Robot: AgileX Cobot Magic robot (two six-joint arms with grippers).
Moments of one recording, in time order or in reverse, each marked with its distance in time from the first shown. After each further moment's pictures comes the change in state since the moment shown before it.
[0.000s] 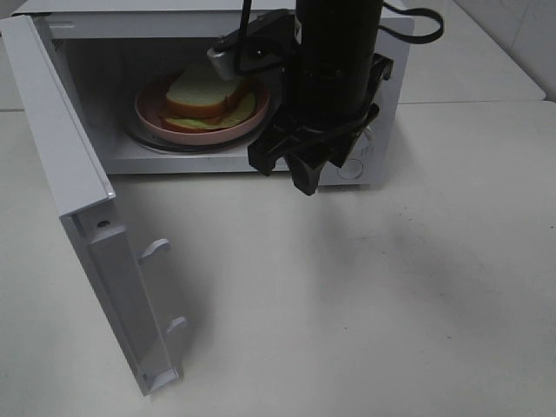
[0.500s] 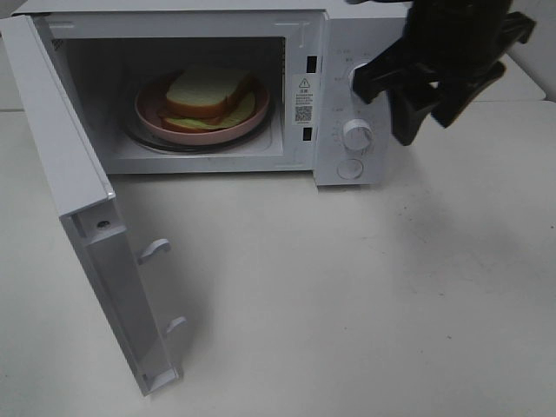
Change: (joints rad) left arm 0.000 0.000 0.000 0.000 0.000 0.000; right arm -0.260 -0.202 0.111 0.008 0.020 0.101
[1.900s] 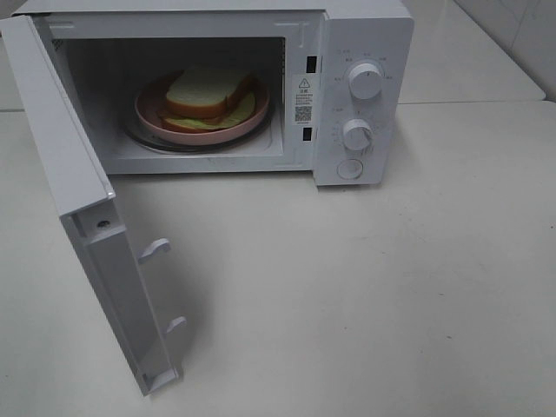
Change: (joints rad) left arm 0.000 0.000 0.000 0.000 0.000 0.000; right arm -0.308 -1.073 0.929 0.008 -0.171 0.046
